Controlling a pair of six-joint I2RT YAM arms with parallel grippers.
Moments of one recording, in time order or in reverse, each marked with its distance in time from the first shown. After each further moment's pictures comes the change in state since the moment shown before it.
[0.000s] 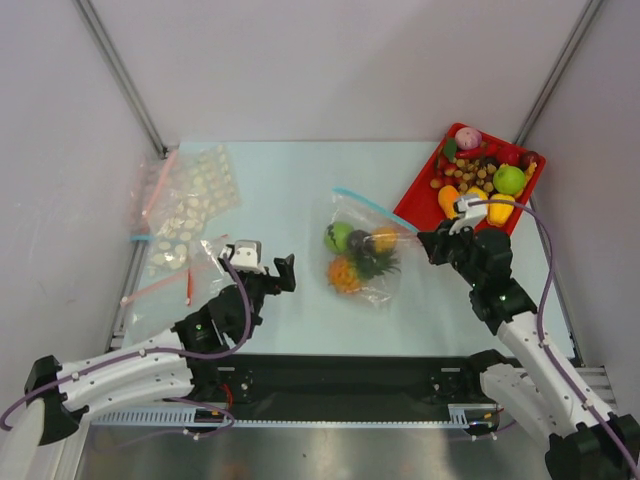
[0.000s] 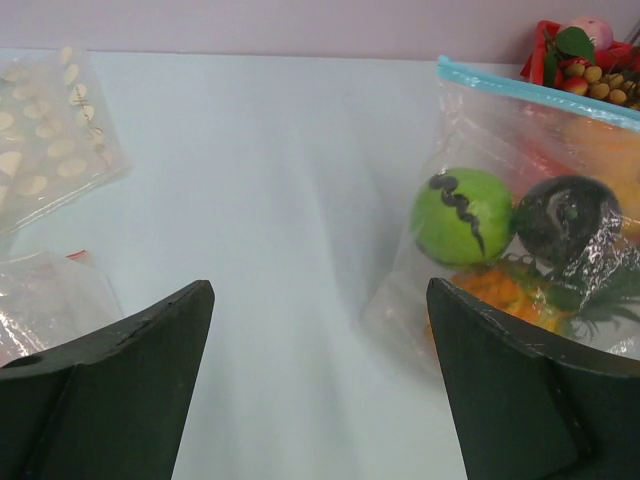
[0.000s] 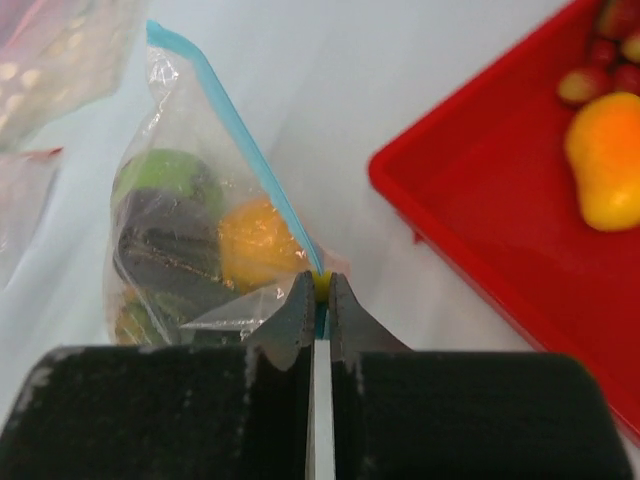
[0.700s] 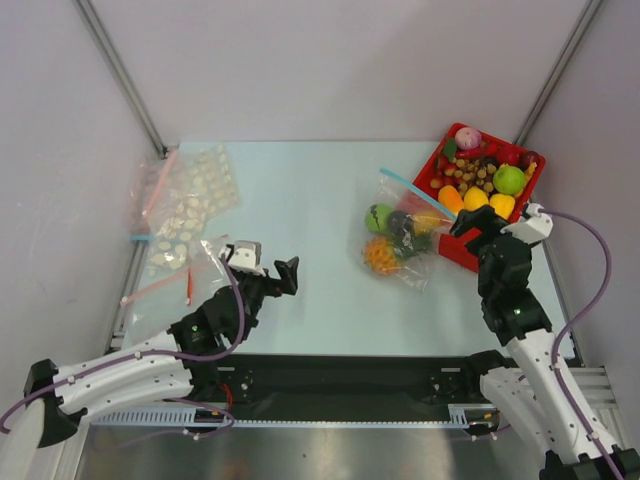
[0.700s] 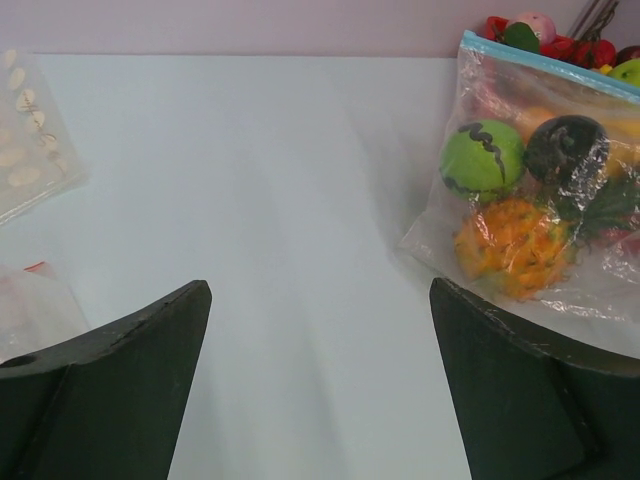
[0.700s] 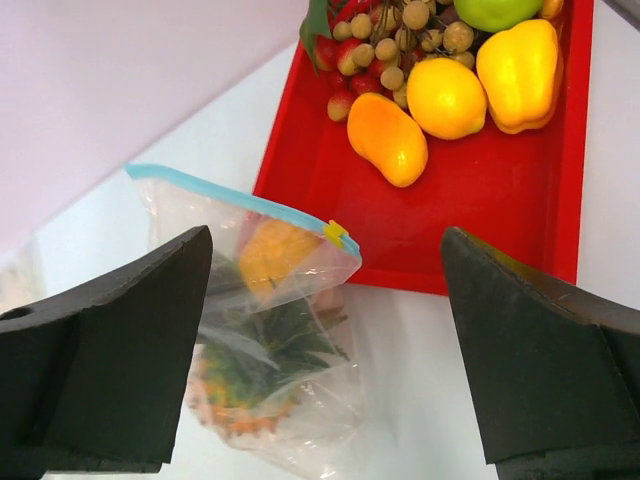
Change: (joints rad) left arm 0.001 -0.034 0.000 -0.001 0.080 -0.008; right arm -0.072 -0.141 -0.002 -0.047 0.636 0.344
